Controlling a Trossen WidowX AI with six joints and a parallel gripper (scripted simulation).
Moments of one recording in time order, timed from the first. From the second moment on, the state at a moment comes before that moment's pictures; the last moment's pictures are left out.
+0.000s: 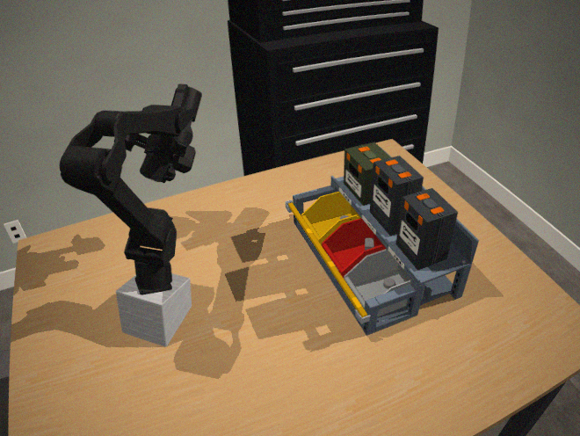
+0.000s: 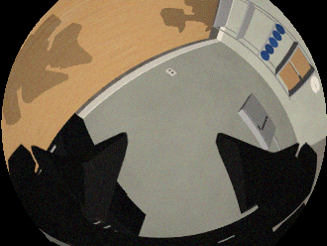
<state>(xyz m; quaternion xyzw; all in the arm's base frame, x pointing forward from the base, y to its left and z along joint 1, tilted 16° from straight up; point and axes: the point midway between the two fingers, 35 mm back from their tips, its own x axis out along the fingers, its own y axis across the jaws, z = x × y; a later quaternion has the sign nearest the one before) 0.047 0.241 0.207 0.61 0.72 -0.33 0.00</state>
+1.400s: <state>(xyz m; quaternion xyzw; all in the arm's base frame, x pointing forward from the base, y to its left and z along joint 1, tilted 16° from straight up) 0.047 0.241 0.207 0.61 0.72 -0.33 0.00</state>
